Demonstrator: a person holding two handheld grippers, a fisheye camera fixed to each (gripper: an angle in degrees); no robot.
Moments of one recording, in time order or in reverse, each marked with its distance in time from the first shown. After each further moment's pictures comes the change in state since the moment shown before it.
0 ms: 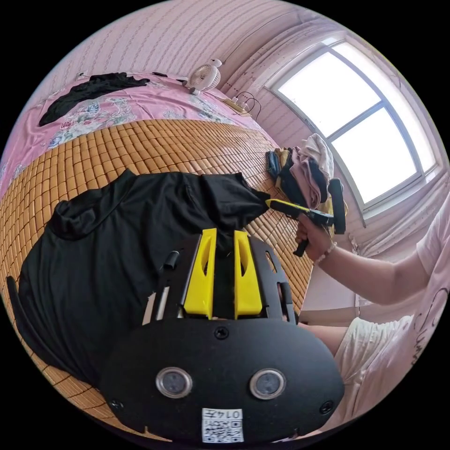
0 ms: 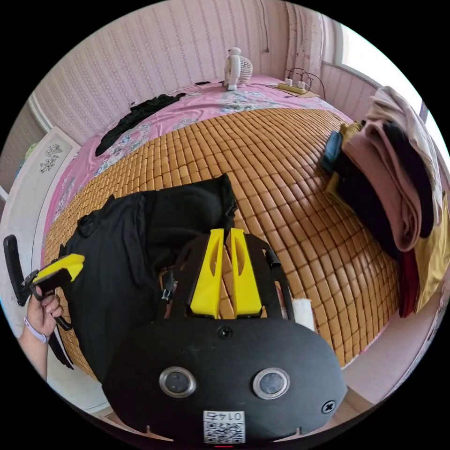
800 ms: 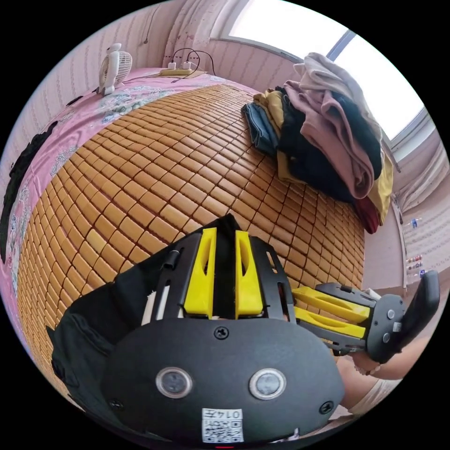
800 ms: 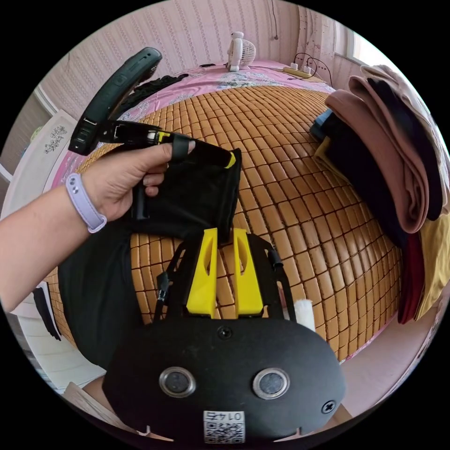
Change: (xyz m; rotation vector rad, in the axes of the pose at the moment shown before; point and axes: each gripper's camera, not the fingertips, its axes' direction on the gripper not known) left arm 0.125 -0.156 0.246 -0.214 -0.174 0.325; right arm 0.071 0.044 0.075 -0.077 -0.051 -0.082
